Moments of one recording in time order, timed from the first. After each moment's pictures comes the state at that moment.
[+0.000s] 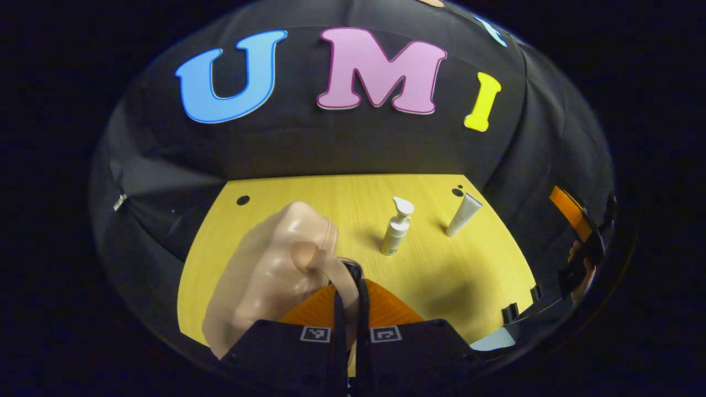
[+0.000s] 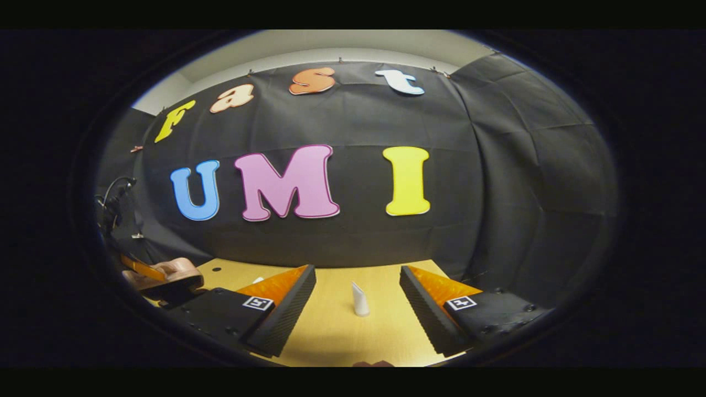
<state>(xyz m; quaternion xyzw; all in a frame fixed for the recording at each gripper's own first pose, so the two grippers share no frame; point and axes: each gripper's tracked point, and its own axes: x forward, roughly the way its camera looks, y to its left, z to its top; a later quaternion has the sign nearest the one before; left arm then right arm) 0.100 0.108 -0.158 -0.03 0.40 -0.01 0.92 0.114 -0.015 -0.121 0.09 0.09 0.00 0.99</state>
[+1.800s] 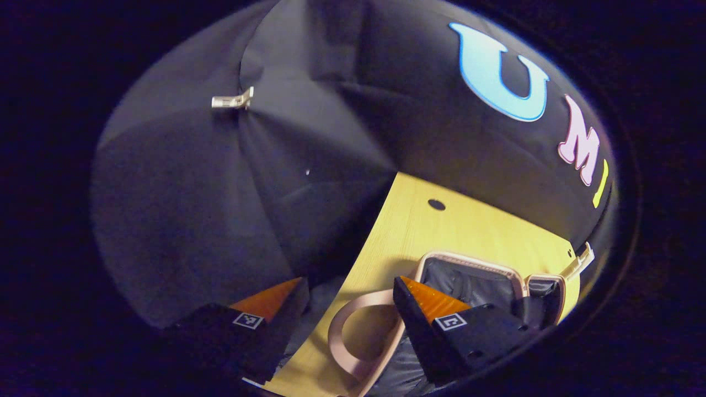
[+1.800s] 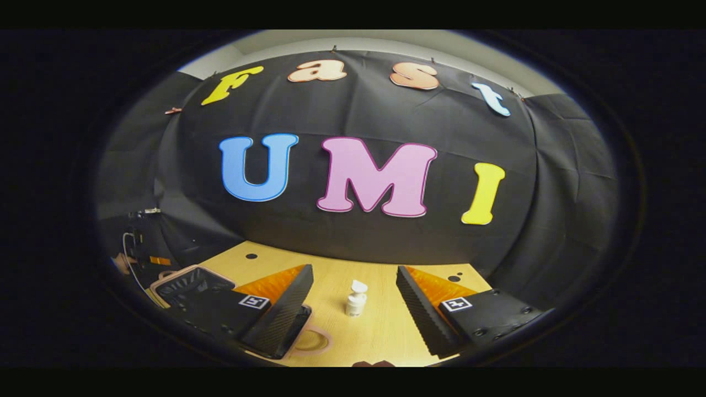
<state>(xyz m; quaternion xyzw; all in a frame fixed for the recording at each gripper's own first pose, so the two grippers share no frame) 0.087 0.583 -0.300 -0.12 0.28 0.19 0.93 0.114 0.221 -0.075 -0.01 0.13 0.04 0.99</state>
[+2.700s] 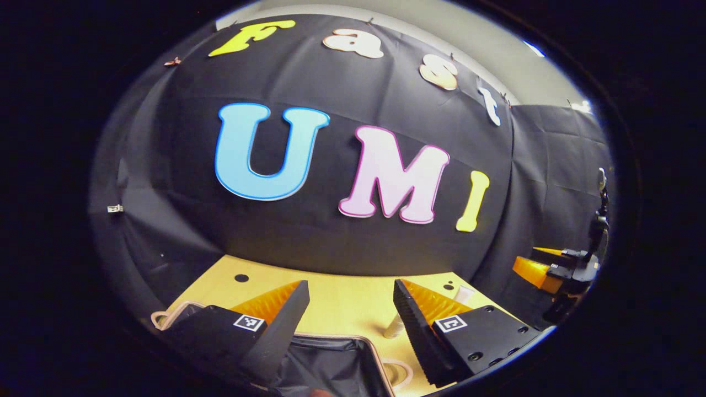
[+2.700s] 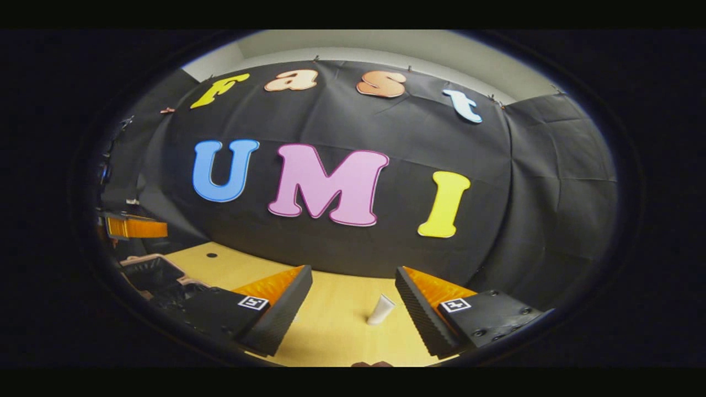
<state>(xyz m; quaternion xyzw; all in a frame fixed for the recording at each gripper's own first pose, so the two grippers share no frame) 0.148 0.120 -0.112 -0.05 0.12 -0.05 0.99 0.130 0.076 -0.107 -0.04 0.09 0.01 1.00</state>
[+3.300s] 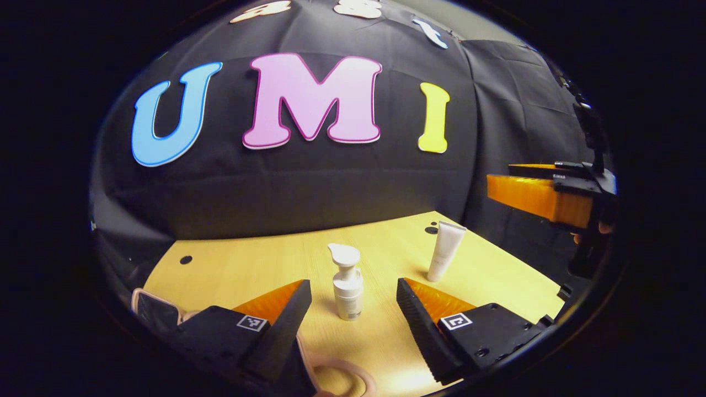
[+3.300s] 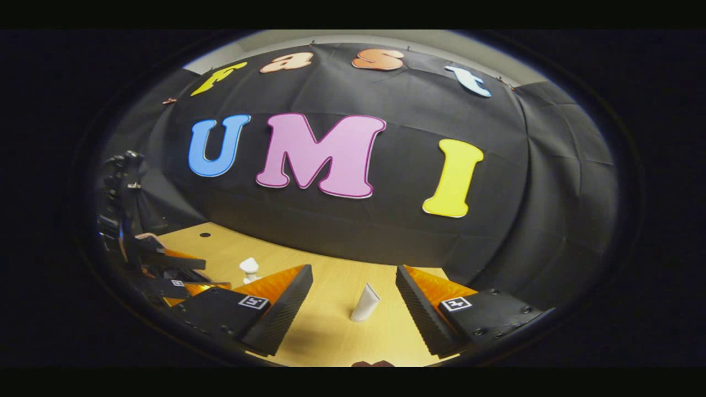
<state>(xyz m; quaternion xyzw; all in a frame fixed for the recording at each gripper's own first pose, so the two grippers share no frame) 0.226 -0.035 -0.274 0.01 0.23 -0.10 0.97 0.189 0.028 -0.194 -0.04 0.14 0.06 0.99</state>
